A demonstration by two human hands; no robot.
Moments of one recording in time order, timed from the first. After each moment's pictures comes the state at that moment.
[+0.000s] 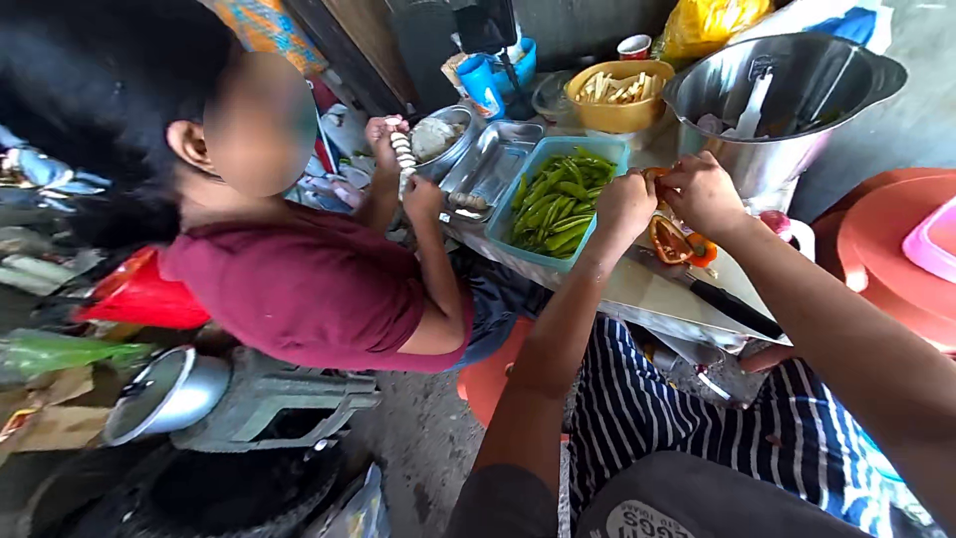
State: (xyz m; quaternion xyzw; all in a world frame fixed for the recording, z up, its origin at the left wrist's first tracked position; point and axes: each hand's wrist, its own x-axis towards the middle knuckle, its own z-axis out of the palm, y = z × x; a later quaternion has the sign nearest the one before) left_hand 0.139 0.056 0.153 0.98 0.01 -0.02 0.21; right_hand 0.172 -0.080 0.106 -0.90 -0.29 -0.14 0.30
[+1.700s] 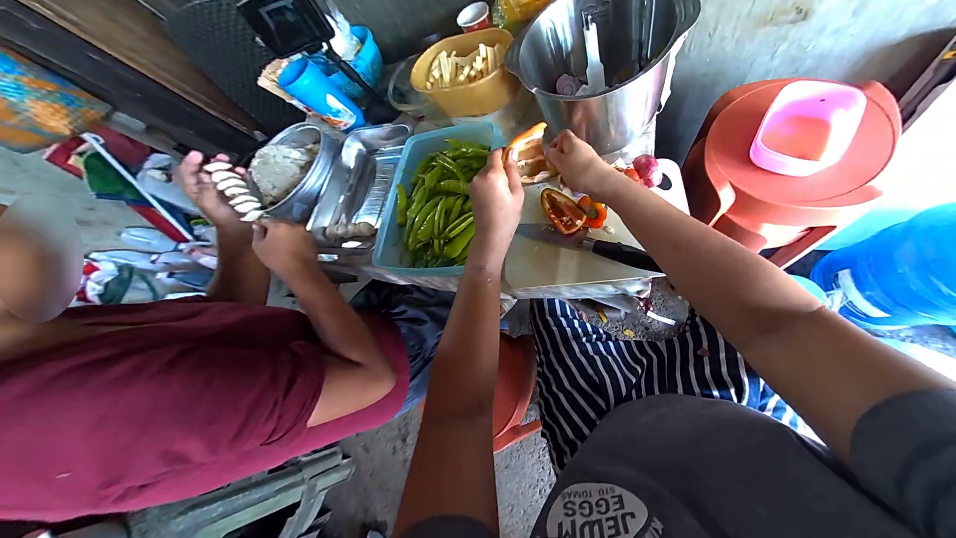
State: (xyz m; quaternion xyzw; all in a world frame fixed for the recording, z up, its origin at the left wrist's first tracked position) left_hand 0.147 0.076 0.105 0.94 -0.10 0.20 0.26; right_hand 0.177 -0.081 0.104 -0.84 -0.02 0.11 0.54
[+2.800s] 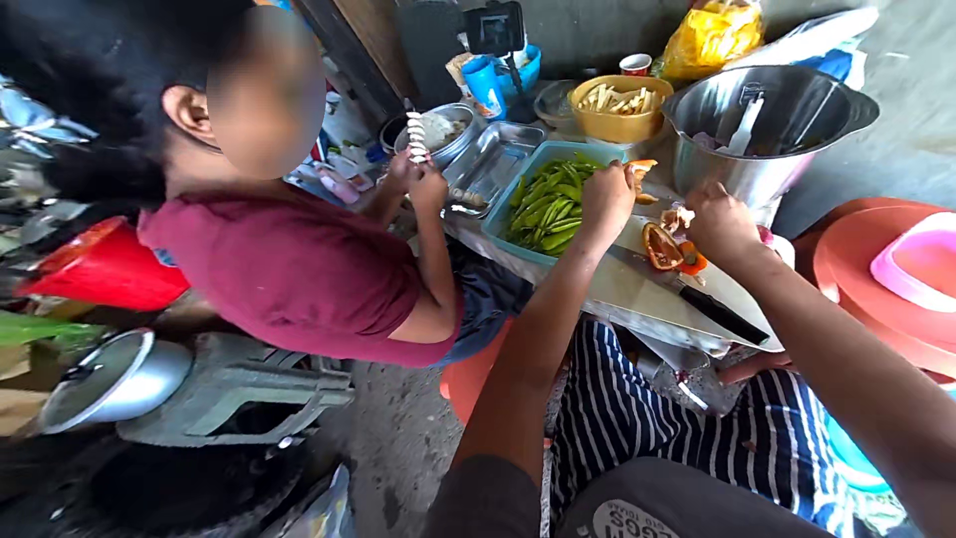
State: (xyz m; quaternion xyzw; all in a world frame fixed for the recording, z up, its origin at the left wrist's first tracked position) left_hand 0.144 0.070 0.163 0.97 0.05 0.05 0.23; right_hand 0.140 -0.092 0.121 -0.98 -0.13 0.02 0.15
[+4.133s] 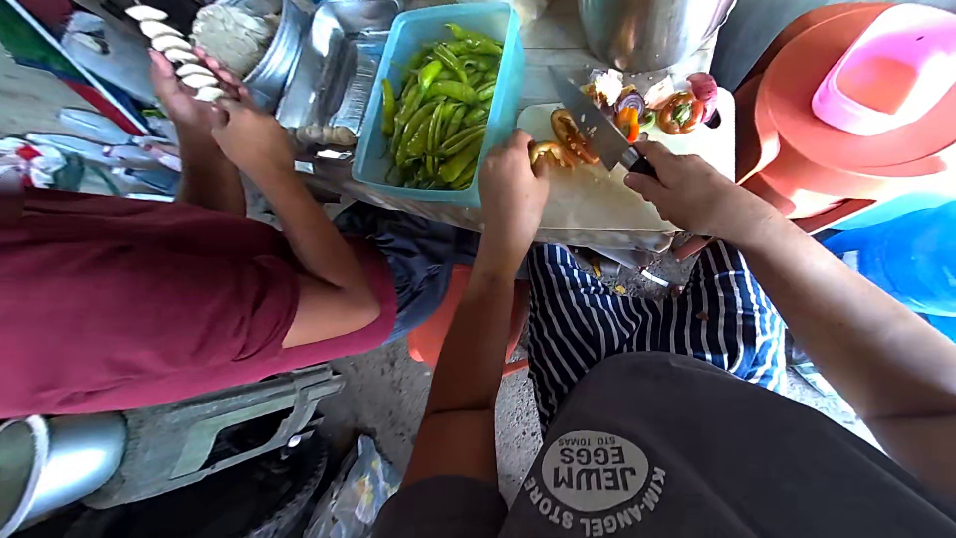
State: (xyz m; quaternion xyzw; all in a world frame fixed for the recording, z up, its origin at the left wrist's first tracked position) left_hand 0.062 0.074 0.106 0.98 0.00 0.06 0.20; right_hand 0.052 -0.141 0.093 -0.90 -0.12 0.18 0.37
